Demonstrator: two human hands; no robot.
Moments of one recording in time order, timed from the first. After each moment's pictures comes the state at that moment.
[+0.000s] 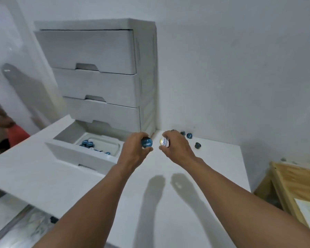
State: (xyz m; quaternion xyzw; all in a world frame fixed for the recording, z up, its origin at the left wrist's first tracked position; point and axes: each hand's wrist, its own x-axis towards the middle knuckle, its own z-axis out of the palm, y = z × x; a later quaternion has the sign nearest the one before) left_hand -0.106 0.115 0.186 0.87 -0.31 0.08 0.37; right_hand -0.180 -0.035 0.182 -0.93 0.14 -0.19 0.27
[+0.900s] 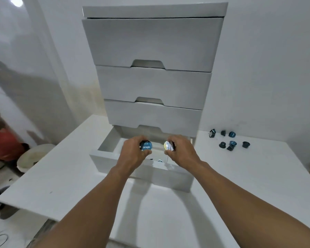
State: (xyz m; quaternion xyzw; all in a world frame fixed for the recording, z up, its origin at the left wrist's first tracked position) left_hand 0.144 0.335 0.159 0.86 -0.34 0.01 0.38; right_hand 0.040 0.175 0.154 -0.93 0.18 -0.18 0.27
